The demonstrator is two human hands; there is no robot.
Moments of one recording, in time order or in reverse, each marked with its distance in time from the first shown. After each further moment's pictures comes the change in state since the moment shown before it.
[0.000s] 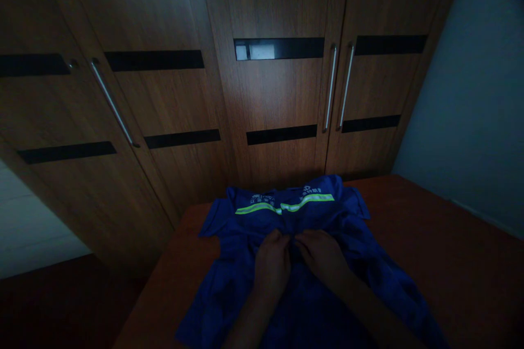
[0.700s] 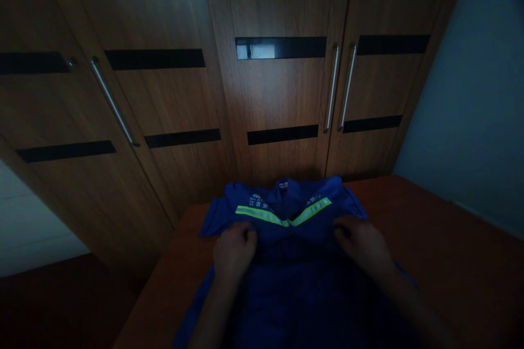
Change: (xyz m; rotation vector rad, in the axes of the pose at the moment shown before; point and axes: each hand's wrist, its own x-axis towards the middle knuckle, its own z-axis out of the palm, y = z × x) left_hand 0.002 -0.045 -0.066 0.064 0.147 -0.336; right_hand -0.015 0.065 -0.041 0.022 0.235 0.212
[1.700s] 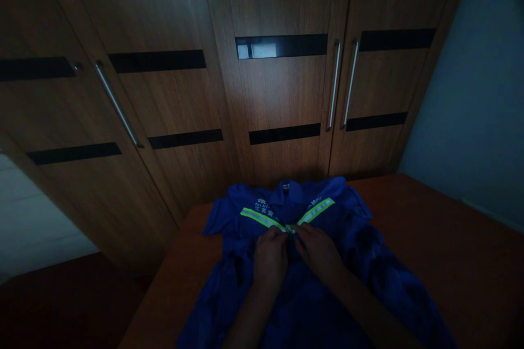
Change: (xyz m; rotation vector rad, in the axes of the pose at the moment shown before) left_hand -0.017 0.032 0.061 0.005 -0.148 0.325; right_hand 0.000 -0.071 0.063 -0.022 -0.220 -0.207
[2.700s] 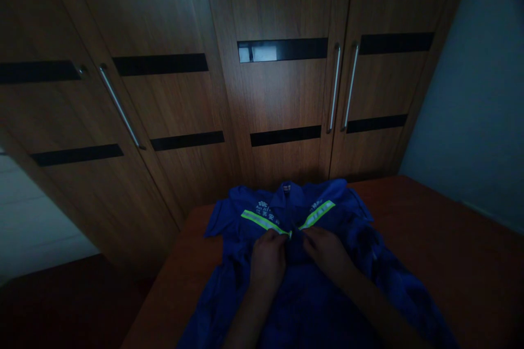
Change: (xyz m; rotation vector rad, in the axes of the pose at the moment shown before) left_hand -0.001 -0.004 -0.009 -0.078 -0.006 -0.035; right_hand 0.000 0.014 -0.011 0.179 0.008 0.012
